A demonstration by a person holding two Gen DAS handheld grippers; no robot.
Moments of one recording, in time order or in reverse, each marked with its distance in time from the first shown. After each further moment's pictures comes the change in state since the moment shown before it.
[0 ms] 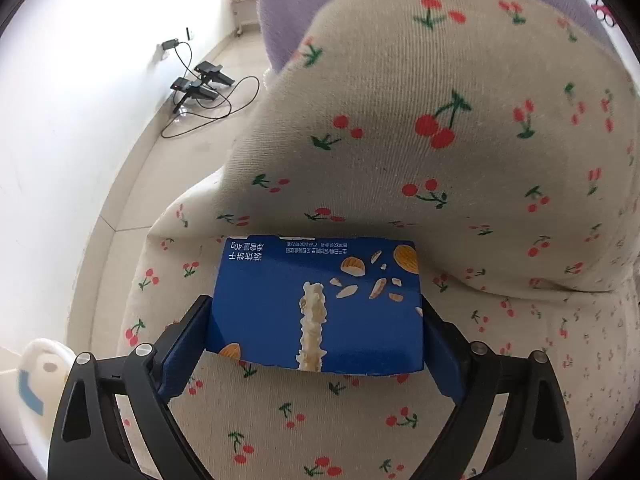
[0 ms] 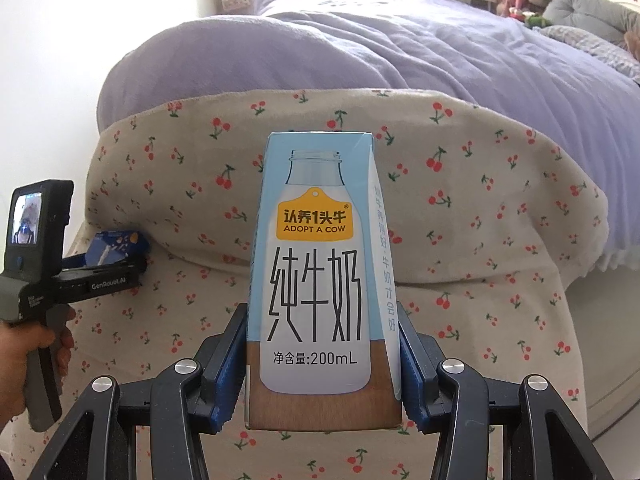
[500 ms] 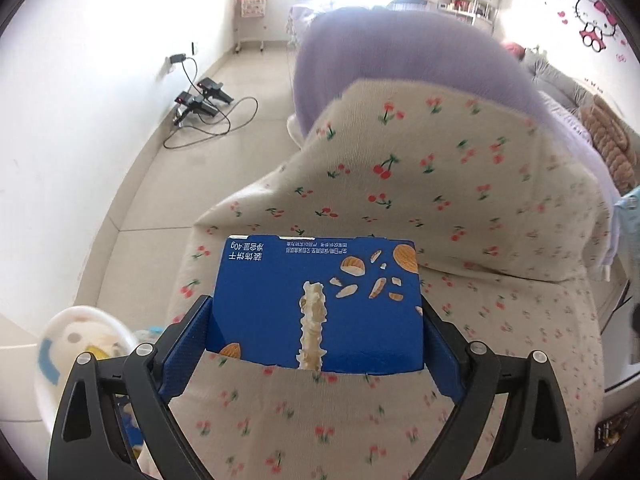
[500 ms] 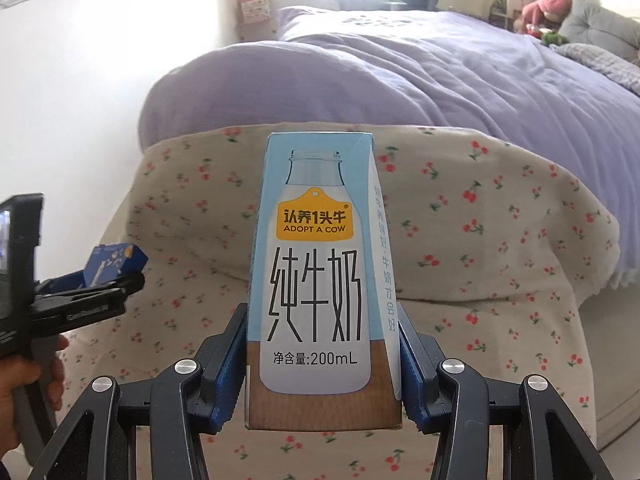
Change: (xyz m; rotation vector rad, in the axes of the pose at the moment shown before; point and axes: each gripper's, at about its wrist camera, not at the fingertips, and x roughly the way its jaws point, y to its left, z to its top) left arm -0.081 0.026 -0.014 -0.042 -0.081 -0.070; right arm -0.025 0.031 0.007 -0.031 -0.042 0.054
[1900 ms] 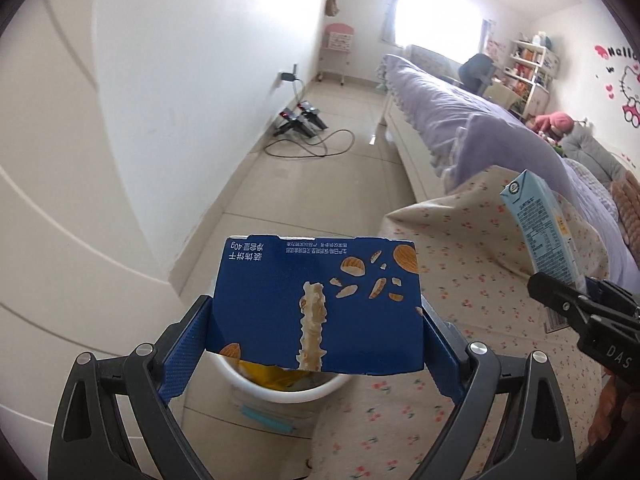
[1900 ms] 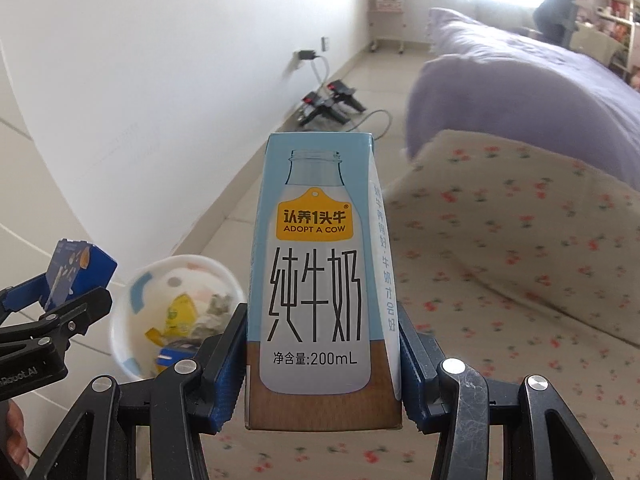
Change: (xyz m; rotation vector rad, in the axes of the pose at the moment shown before) left arm -0.151 0.172 -0.102 -0.226 -0.129 0.145; right arm 0.014 0.224 -0.017 -0.259 0.042 0.231
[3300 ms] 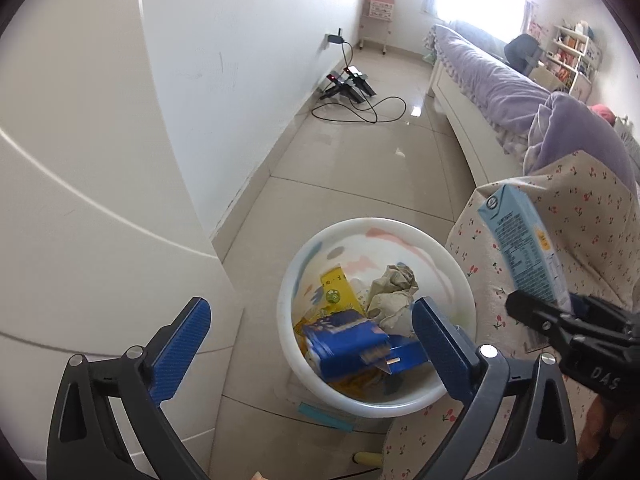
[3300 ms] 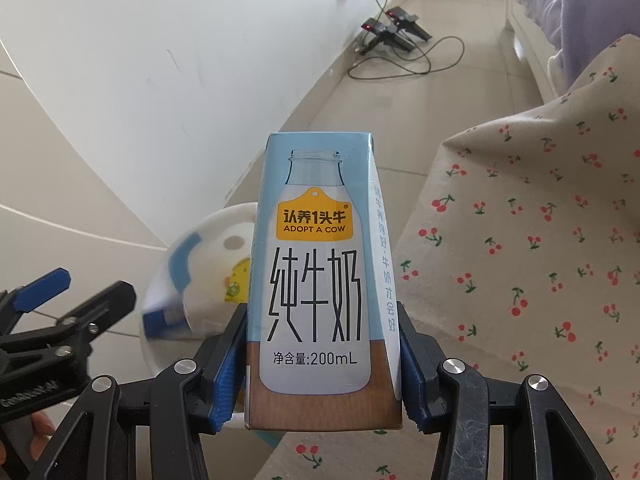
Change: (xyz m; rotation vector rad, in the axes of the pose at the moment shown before) left arm 0.072 0.064 -0.005 -0.048 0.123 0.122; right arm 0.126 0.059 -0.006 0.030 0.192 0.170
